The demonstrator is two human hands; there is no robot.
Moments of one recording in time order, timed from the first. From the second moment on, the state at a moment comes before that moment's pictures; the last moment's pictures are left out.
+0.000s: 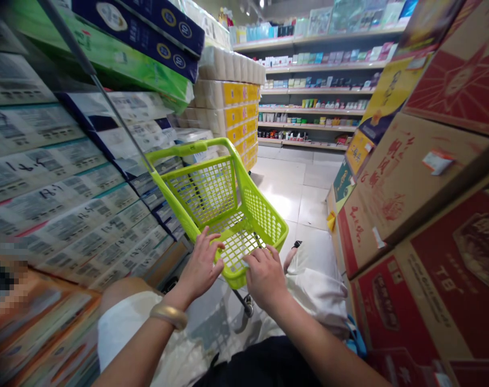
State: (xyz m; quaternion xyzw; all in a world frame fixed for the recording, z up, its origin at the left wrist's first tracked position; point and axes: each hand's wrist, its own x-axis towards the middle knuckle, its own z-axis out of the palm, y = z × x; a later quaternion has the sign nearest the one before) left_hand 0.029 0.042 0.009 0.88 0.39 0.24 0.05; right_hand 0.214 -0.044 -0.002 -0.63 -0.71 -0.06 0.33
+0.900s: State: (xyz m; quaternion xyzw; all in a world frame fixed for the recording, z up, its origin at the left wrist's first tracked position) left_hand 0.030 0.058 -0.017 0.84 0.43 0.31 0.07; right_hand 0.225 -0.021 -0.008 -0.68 -0.65 -0.08 0.33
